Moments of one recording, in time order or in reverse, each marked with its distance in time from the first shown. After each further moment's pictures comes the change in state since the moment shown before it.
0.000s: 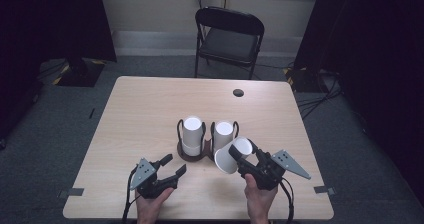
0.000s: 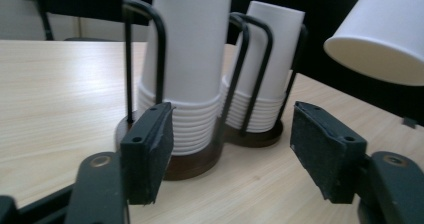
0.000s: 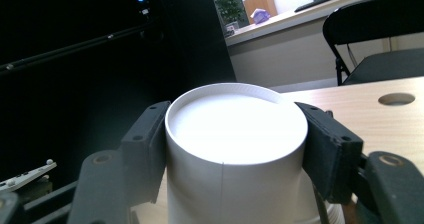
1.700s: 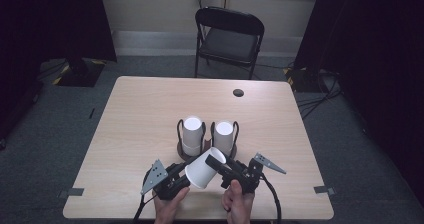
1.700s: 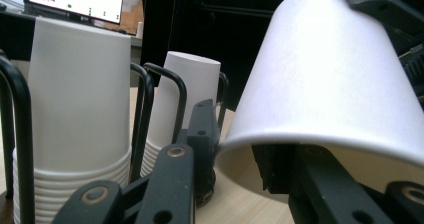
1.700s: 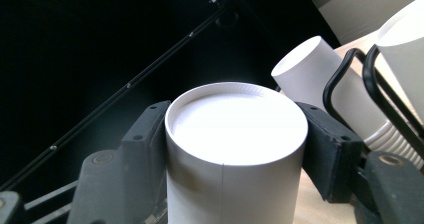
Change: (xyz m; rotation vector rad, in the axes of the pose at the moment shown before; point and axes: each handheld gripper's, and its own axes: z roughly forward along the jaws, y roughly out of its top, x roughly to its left) left arm -0.031 0.003 0.025 -0.181 -0.169 -0.012; right arm 0.015 -0.038 0.032 0.088 0.317 0.347
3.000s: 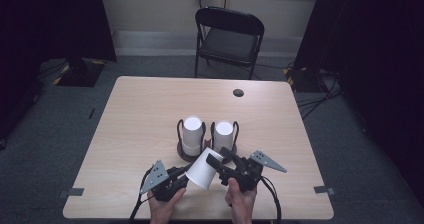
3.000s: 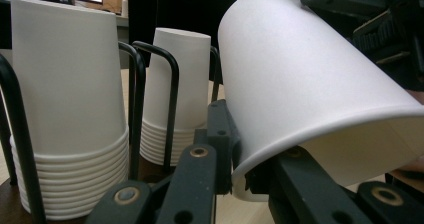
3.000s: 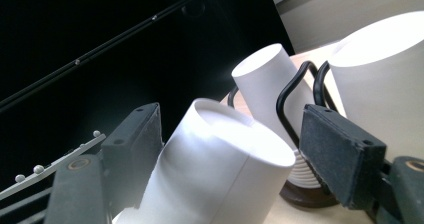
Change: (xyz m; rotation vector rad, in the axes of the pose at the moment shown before) left arm 0.006 0.003 -0.007 0.120 -0.047 0.059; right arm 0.001 0.006 0.002 0.030 -0.157 -0.177
